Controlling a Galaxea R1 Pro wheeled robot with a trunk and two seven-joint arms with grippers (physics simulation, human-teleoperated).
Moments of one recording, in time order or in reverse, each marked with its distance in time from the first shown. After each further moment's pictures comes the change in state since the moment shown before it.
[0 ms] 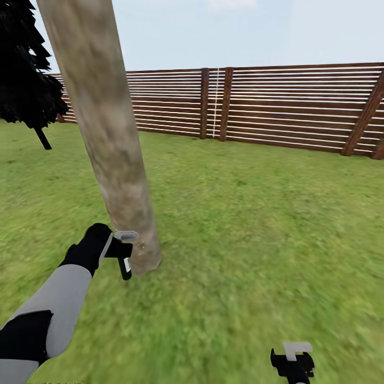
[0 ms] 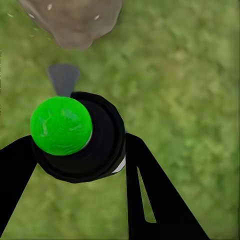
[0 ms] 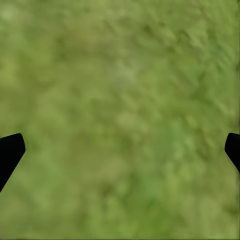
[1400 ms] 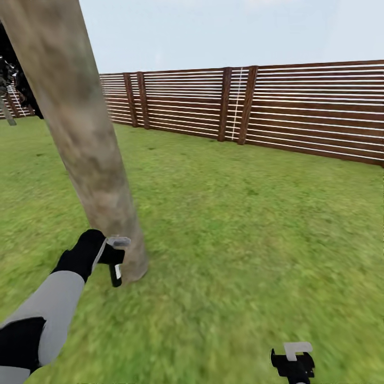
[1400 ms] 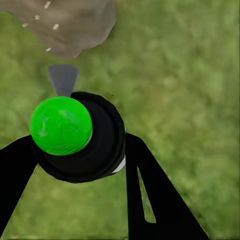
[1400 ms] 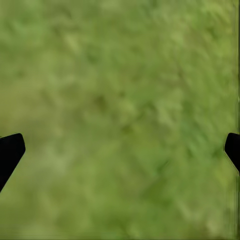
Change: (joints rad) left arm 0.037 0.039 0.003 0.000 -0.025 -0.007 0.007; right arm 0.000 -0.001 0.000 0.001 0.001 0.000 -0.002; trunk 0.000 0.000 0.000
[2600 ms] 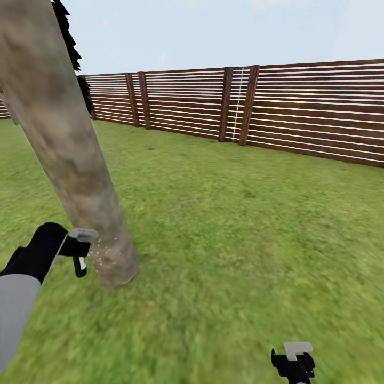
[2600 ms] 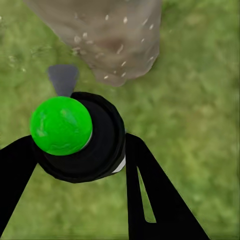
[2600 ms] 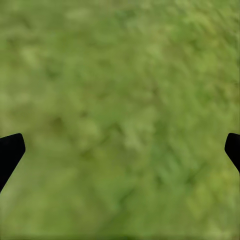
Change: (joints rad) left arm 0.029 0.244 -0.099 -0.157 0.005 0.004 -0.143; right arm 0.000 -0.002 0.000 0.001 0.000 0.000 0.000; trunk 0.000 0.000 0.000
